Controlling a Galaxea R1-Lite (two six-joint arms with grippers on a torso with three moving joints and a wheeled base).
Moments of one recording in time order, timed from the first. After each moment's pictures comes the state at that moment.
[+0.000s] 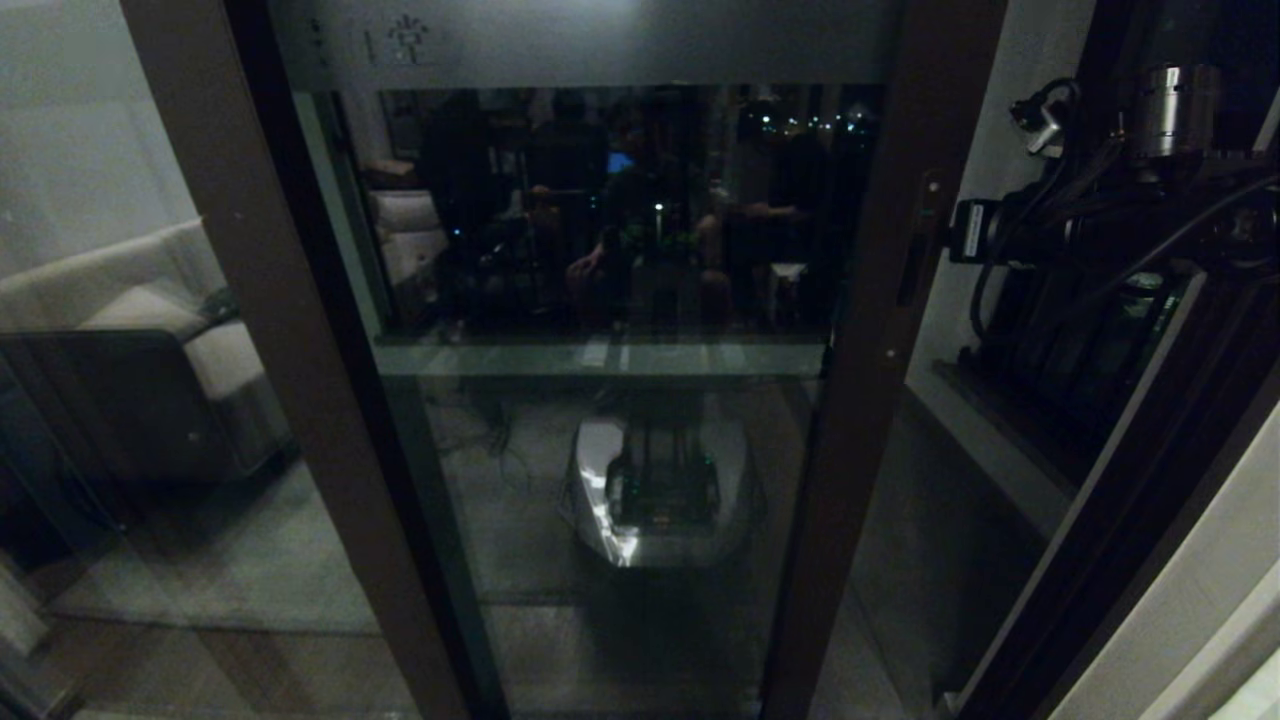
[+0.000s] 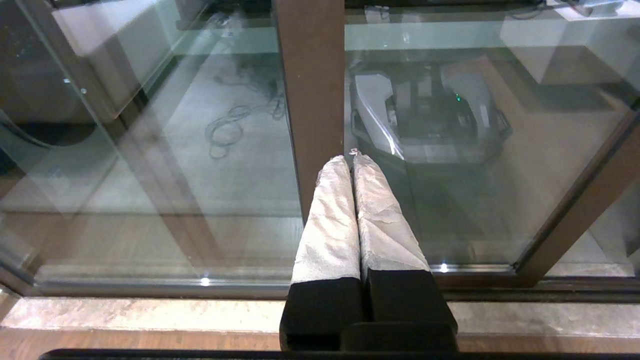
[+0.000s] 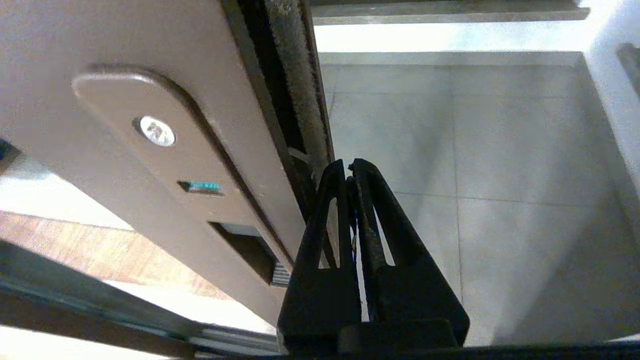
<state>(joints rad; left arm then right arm) 0.00 0.00 -0.08 0.22 0.00 0.06 0.09 1.92 -1.71 0.04 0.19 0.06</state>
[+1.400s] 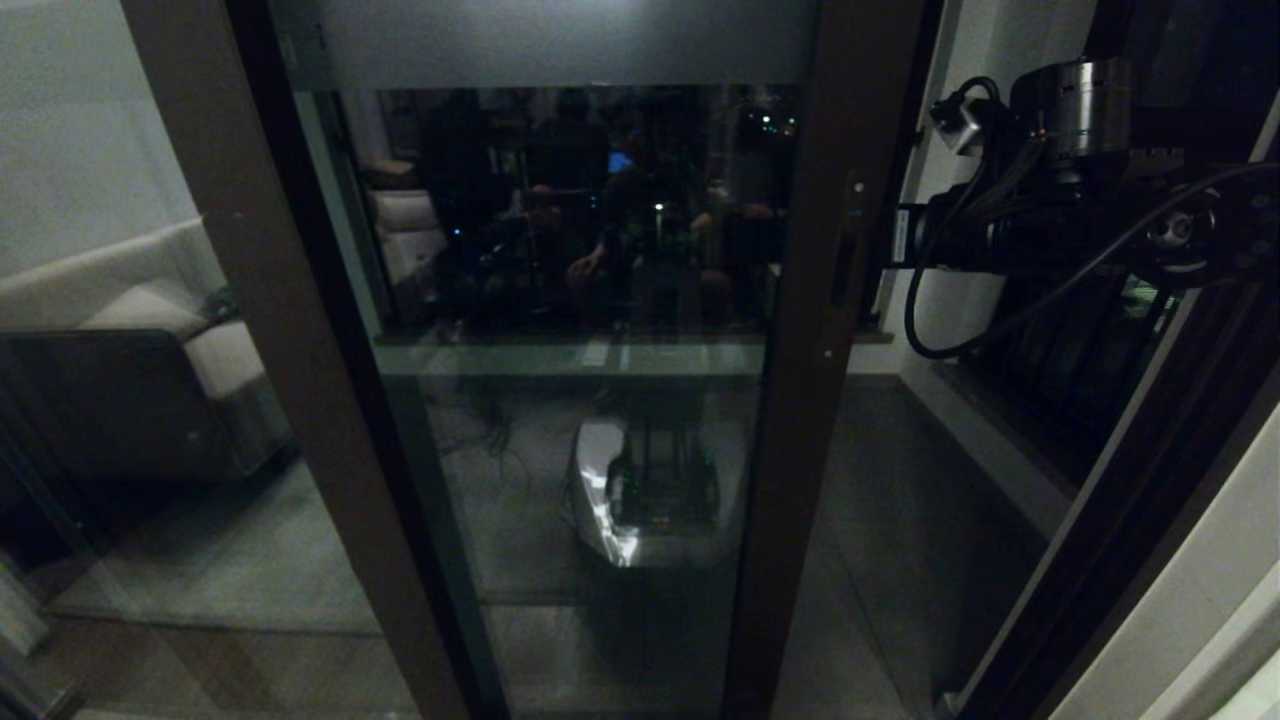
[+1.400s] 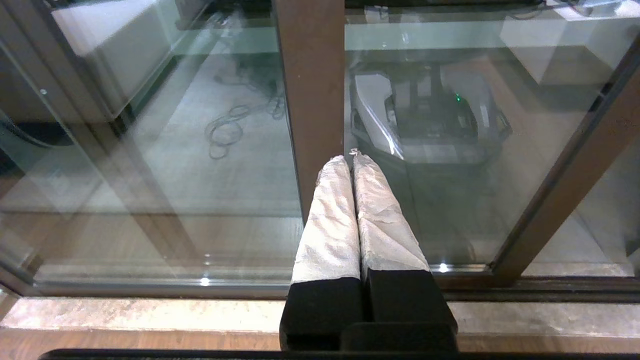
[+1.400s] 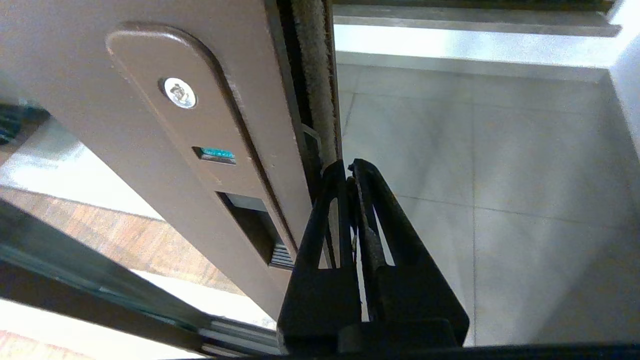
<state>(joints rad) 0.00 0.00 -0.08 0.22 0.00 0.06 0.25 1.93 -1.74 0.04 0.09 0.06</state>
